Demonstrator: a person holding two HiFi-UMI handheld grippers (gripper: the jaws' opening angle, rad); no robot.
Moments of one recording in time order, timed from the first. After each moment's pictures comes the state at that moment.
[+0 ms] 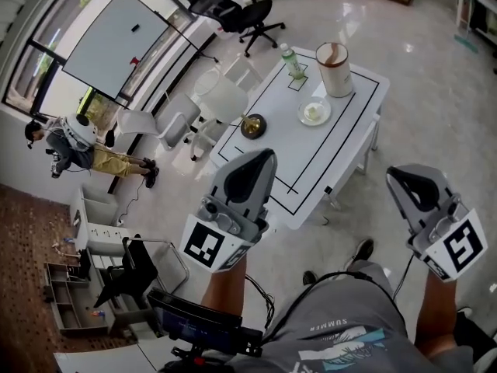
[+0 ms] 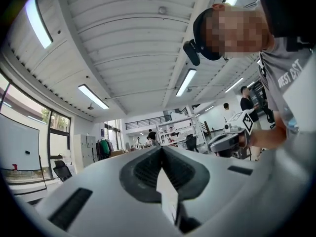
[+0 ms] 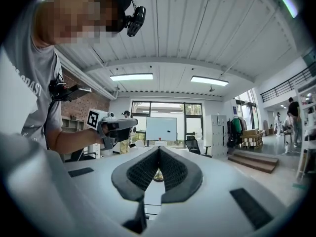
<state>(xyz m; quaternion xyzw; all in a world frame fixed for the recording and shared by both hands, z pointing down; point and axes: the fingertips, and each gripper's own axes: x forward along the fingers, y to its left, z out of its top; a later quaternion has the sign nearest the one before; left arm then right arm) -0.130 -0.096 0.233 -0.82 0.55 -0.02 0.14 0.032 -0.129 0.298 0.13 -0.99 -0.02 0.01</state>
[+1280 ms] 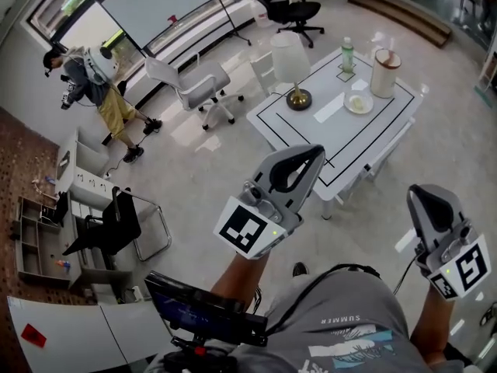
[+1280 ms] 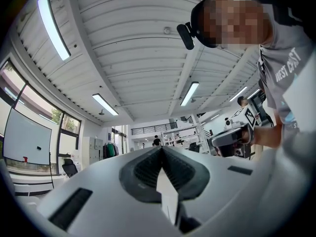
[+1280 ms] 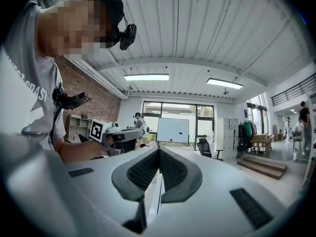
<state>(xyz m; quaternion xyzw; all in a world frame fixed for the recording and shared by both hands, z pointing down) -0.183 0.087 0.241 -0.81 0.57 0.03 0.14 -0.031 0.064 0.271 0.09 -1.00 -0.04 0.02</state>
